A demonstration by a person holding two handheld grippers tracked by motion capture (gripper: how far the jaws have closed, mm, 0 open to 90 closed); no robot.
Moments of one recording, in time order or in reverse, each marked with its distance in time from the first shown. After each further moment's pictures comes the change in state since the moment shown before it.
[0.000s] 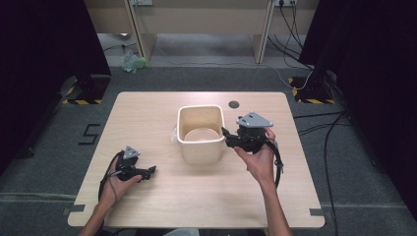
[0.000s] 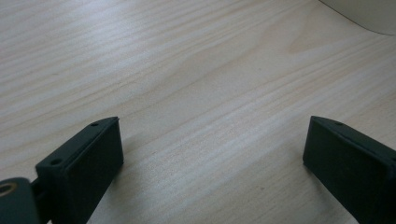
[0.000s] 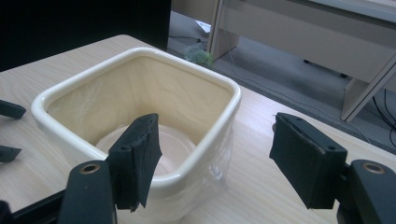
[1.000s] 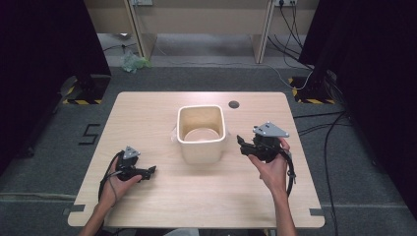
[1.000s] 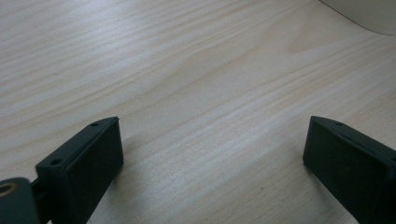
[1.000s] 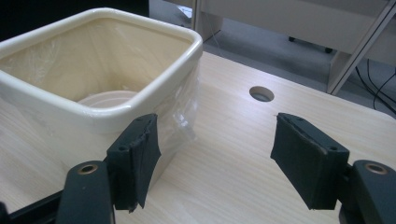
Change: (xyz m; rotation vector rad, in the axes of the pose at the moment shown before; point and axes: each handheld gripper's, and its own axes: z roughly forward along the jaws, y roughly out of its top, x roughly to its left) left arm 0.000 0.000 0.000 -0.003 0.002 -0.001; right arm -0.024 -0.041 -0.015 0.044 -0.057 0.071
